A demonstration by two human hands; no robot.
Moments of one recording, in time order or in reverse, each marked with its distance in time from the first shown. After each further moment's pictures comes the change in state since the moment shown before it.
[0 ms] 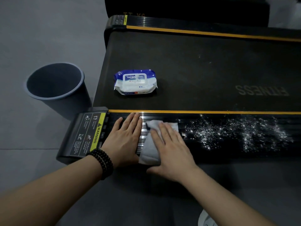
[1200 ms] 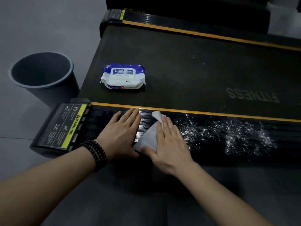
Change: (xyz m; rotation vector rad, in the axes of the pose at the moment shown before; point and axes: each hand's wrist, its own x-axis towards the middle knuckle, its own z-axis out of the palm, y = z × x) left_hand 0.029 0.042 -0.004 -0.027 0.076 0.008; right_hand -0.010 0.053 -0.006 0.007 -0.061 0.109
